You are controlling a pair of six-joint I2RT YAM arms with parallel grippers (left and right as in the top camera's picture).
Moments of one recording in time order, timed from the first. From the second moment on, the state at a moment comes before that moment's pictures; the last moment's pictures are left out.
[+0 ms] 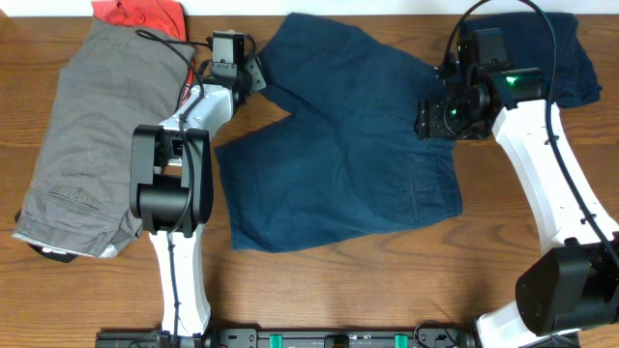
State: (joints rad) left arm -0.11 2.30 1.63 -0.17 0.02 -0.49; right arm 0.14 1.72 1.54 -1.06 -0.11 0.15
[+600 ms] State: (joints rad) left arm -0.11 2.29 1.65 -0.38 0.02 -0.46; right arm 0.14 1.72 1.54 -1.05 -0.11 0.15
